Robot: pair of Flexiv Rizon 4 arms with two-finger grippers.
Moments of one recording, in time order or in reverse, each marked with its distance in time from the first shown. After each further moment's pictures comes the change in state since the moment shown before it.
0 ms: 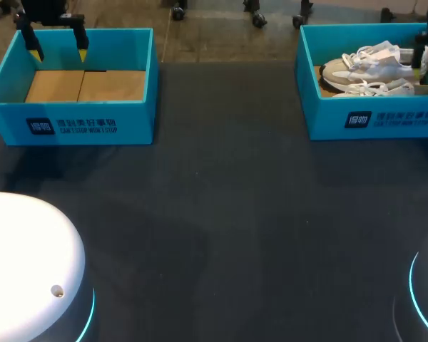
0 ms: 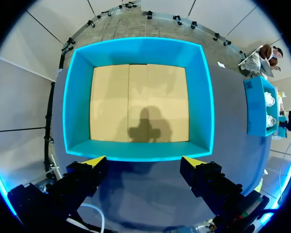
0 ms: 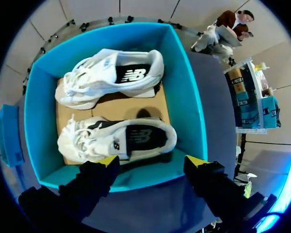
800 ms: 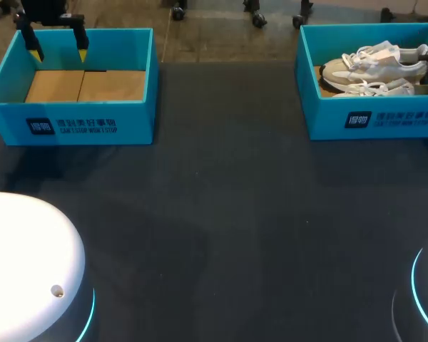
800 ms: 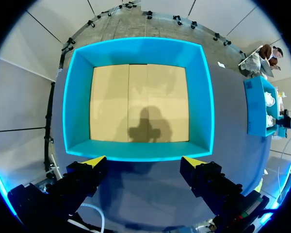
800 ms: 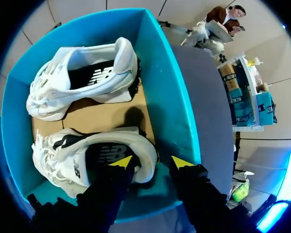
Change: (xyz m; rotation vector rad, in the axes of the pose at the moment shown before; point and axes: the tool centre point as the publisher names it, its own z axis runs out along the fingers) left arm 0.000 0.000 0.000 0.000 0.000 0.000; right arm -0.032 0.016 0.057 -0.009 -0.082 0.026
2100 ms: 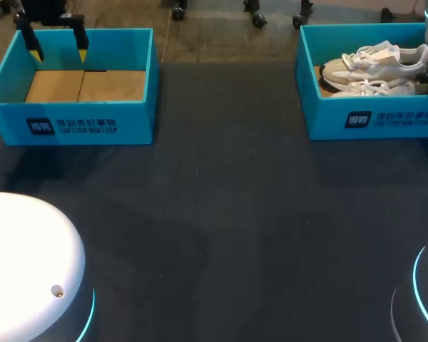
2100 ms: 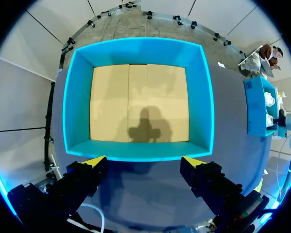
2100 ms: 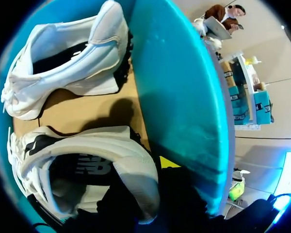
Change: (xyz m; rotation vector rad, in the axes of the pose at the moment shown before) left arm 0.000 0.000 0.000 0.000 0.000 0.000; right arm -0.008 -0.002 0.046 0.029 -0.078 0.005
